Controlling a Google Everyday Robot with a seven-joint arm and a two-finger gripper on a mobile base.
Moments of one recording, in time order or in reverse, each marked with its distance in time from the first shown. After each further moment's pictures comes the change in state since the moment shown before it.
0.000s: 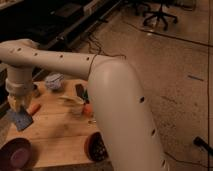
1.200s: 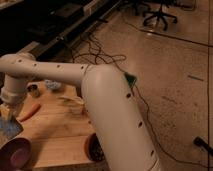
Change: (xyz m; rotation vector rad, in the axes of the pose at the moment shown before) arm 0.032 -0.025 0.064 0.144 0.049 -0.126
